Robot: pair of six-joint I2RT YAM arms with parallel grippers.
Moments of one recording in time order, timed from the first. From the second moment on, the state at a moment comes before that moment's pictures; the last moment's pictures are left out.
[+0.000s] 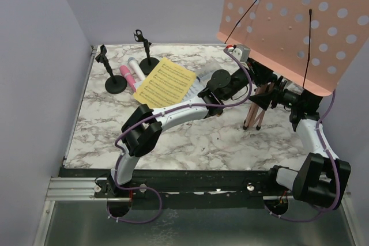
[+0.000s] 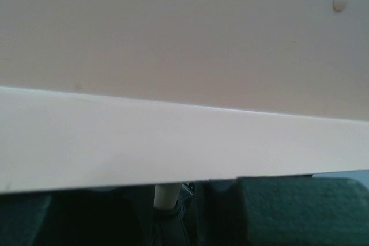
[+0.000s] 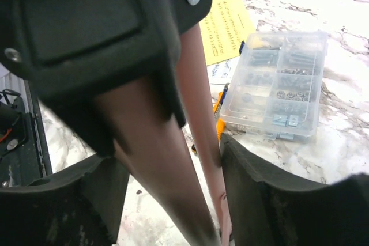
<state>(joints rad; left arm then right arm) -1.01 2.05 1.71 0.80 0.00 -0.47 -0.29 1.17 0.66 0.32 -1.29 0.10</state>
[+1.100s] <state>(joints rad) -1.00 2.05 1.69 0.82 0.04 -0.46 -0.27 1.17 0.66 0.28 -1.28 0.01</state>
